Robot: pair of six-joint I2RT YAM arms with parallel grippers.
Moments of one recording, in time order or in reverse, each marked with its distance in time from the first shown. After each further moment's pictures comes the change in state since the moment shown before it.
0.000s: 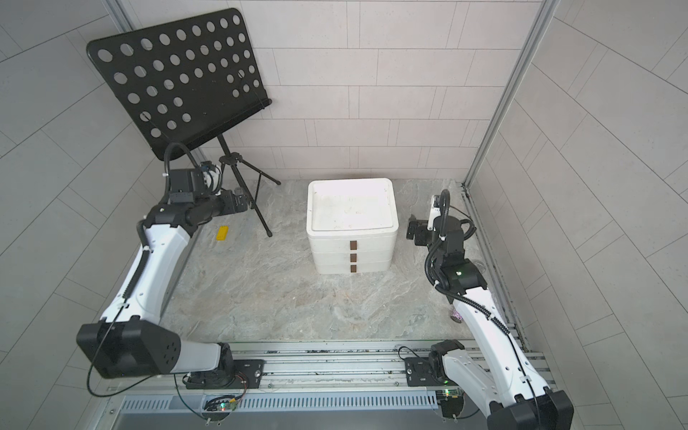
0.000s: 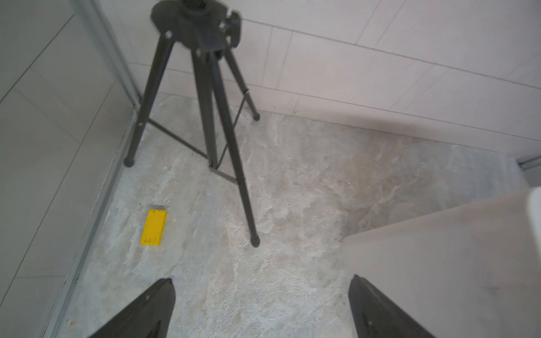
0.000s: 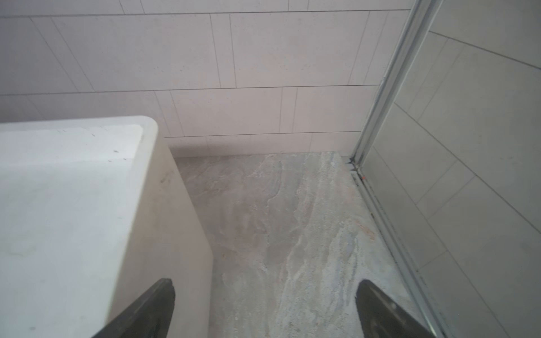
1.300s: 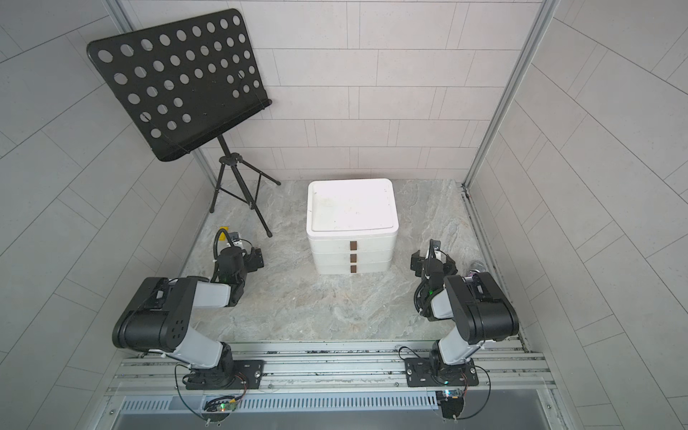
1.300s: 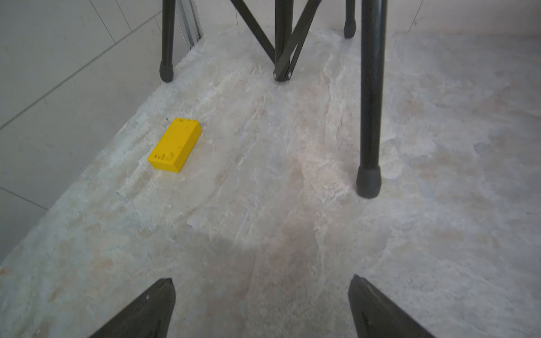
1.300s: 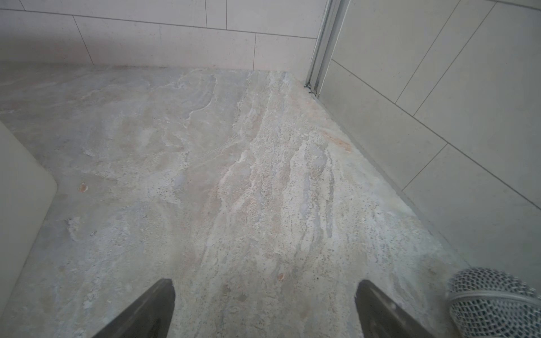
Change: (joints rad) left arm -0.084 0.212 -0.944 1.329 -0.332 0.063; right arm -0.111 0.676 -0.565 1.205 0.097 -0.041
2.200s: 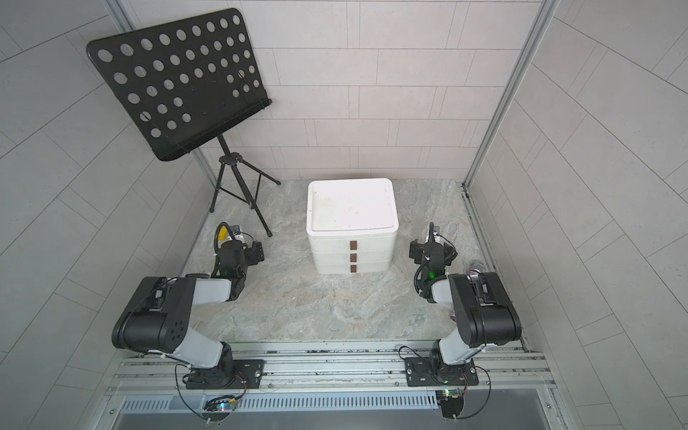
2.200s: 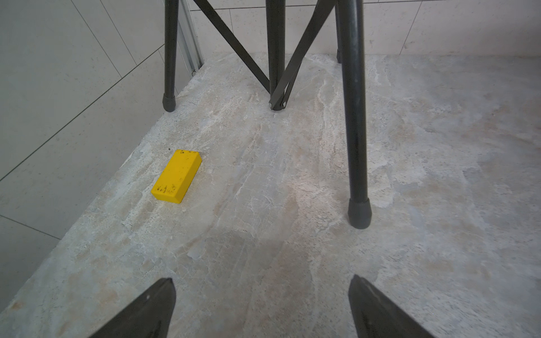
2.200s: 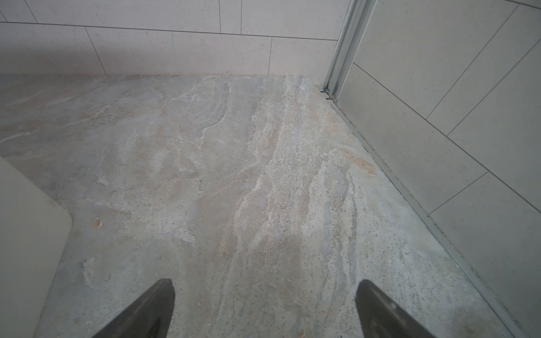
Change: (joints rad) left arm -0.021 -0.008 0.039 -0.033 -0.021 0.026; right arm -0.027 -0.032 0.162 -0.224 -0.068 0.009
